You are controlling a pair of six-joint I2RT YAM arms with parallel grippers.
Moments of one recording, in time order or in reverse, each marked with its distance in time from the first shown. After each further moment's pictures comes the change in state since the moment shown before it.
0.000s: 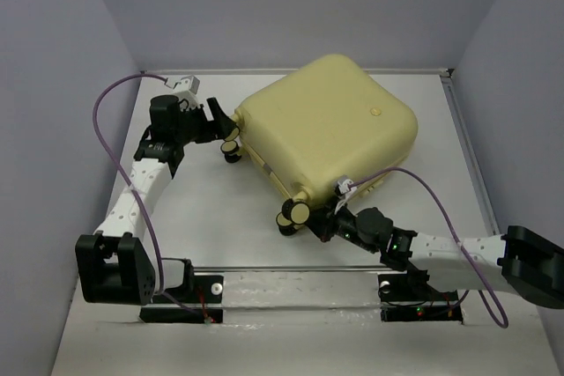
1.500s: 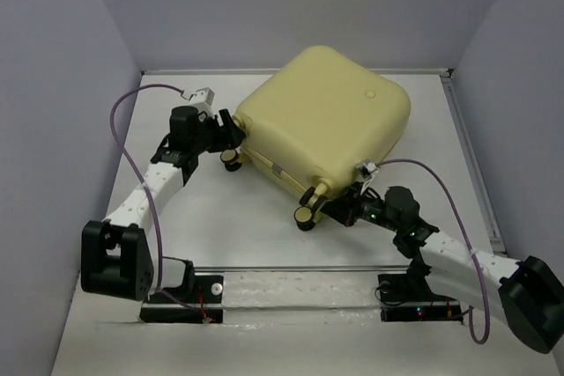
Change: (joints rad) left arm -0.109 0.061 -0.100 0.118 -0.072 -0.027; right arm -0.442 -0.129 -0.064 -0.059 -0.467 0.097
